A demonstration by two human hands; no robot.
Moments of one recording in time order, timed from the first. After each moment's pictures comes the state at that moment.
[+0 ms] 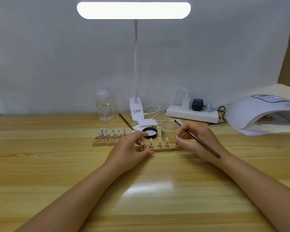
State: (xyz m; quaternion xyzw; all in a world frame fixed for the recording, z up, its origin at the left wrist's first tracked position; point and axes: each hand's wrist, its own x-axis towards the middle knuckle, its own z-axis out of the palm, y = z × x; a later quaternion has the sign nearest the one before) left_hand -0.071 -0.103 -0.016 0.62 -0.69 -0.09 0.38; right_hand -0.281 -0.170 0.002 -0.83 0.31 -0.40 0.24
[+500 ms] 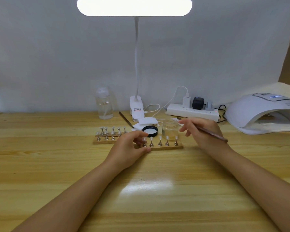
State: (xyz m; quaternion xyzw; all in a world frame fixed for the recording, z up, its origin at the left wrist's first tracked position) left_hand -0.069 -0.104 -0.016 0.61 -0.66 -0.13 0.42; right_hand -0.278 -0.170 0.009 -0.79 0.33 -0.48 0.22
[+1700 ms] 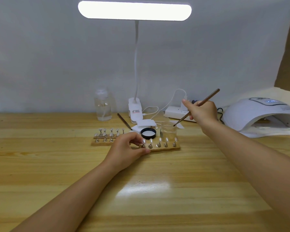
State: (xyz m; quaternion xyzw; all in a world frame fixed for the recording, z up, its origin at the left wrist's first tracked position) left_hand -0.069 -0.106 -0.016 0.59 -0.64 -0.16 0.47; right_hand -0.259 -0.230 0.046 -0.60 0.55 -0.52 0.28
